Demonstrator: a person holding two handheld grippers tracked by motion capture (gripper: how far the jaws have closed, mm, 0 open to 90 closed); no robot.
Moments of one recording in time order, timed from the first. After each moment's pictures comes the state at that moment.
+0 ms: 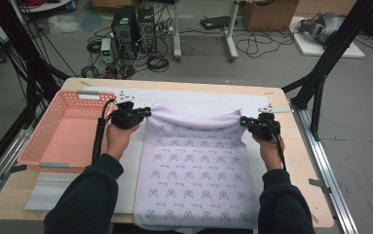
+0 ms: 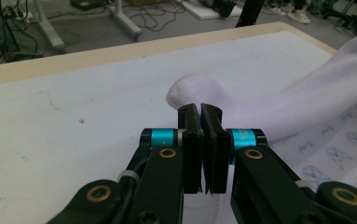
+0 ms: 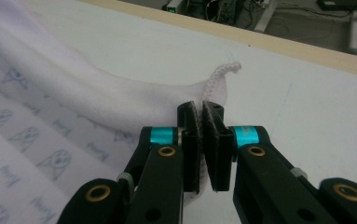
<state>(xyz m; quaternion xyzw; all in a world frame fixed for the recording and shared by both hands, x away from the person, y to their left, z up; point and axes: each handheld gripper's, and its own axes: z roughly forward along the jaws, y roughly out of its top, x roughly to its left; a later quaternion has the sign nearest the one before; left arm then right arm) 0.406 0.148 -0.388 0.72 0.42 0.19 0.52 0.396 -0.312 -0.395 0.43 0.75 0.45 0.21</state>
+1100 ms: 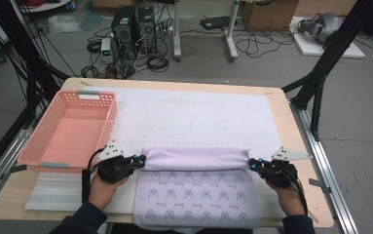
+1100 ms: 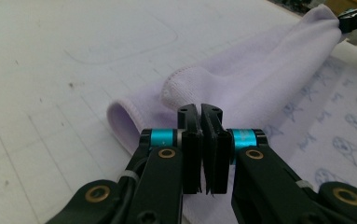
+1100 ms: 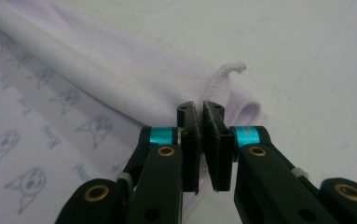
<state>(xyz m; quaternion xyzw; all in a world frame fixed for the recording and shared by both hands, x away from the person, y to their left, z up) 0.279 0.167 -0.438 0.76 0.37 0.12 0.51 0.272 -0.335 -0.424 0.40 0.79 0.44 0.16</state>
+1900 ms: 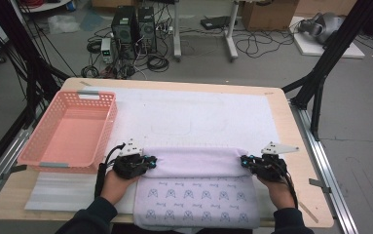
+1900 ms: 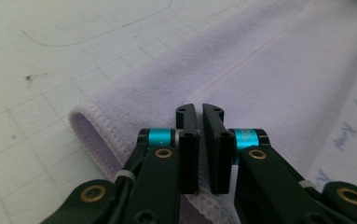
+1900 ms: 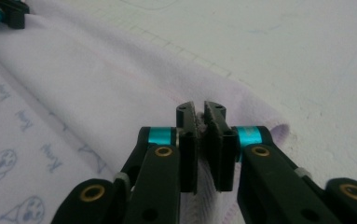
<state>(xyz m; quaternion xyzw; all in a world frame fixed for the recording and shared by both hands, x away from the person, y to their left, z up) 0.301 0.133 -0.448 0.80 0.35 0.11 0.47 0.292 -0.315 -0.425 0.40 0.80 0.44 0.14</state>
